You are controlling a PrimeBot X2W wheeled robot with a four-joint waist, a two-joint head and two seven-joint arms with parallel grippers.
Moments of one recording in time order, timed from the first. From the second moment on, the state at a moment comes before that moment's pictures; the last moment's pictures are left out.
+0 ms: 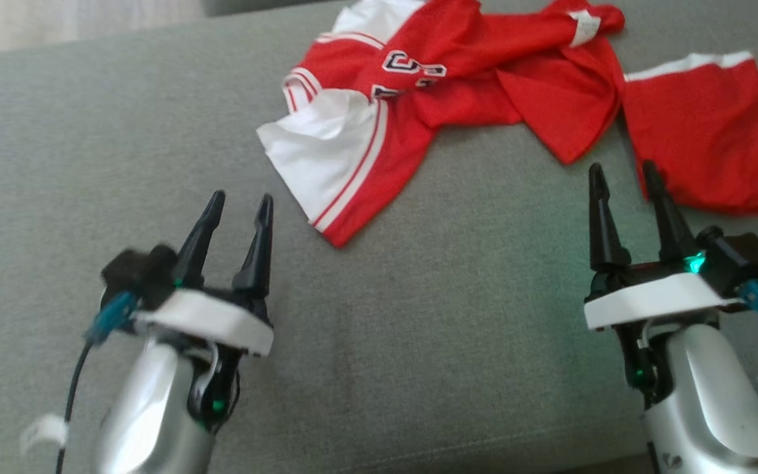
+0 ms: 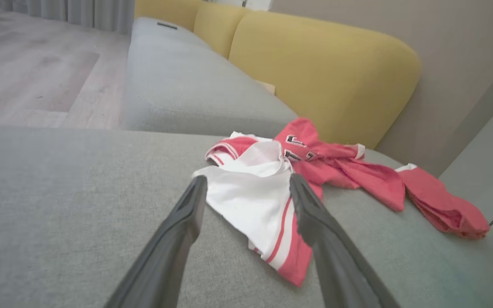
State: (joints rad) left arm -0.25 0.07 -0.24 0.30 -0.34 -0.12 -0.26; right arm -0.26 -0.05 0.07 0.28 0.23 0.13 -0.22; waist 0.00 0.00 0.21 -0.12
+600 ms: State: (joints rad) left arm -0.72 0.15 -0.28 0.88 -0.28 -0.11 -0.24; right arm -0.26 -0.05 0.09 0.23 0.24 0.13 -0.20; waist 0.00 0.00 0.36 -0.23
